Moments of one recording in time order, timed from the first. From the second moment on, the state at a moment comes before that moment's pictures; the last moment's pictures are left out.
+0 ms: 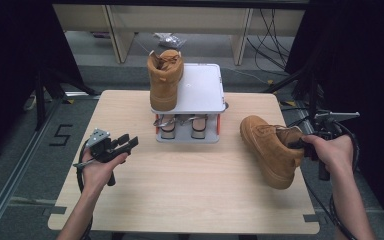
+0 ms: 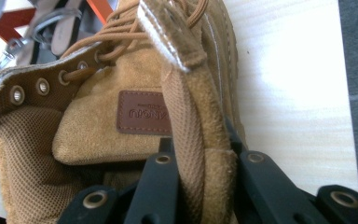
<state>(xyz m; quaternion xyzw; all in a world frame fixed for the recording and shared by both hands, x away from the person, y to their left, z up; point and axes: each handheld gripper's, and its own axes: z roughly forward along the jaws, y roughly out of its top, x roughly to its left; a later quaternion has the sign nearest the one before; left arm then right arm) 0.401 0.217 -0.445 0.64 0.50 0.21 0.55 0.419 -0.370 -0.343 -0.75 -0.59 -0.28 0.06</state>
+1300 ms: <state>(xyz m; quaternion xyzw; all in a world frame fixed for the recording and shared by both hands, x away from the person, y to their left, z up) 0.397 0.224 -0.446 0.64 0.50 0.21 0.55 0.448 -0.358 -0.339 -0.76 -0.55 -0.34 0.07</state>
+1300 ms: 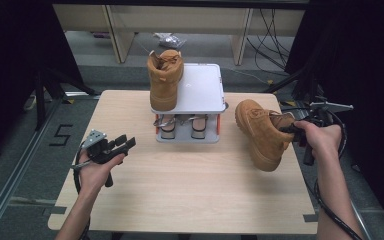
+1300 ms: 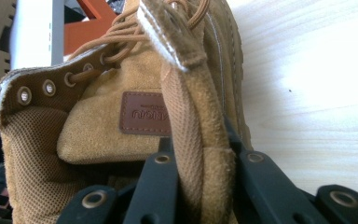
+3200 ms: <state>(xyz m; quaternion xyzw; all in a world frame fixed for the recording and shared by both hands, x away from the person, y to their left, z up) 0.398 0.228 -0.449 0.64 0.50 0.21 0.55 0.484 -0.336 -0.302 -0.75 -0.54 -0.38 0.04</state>
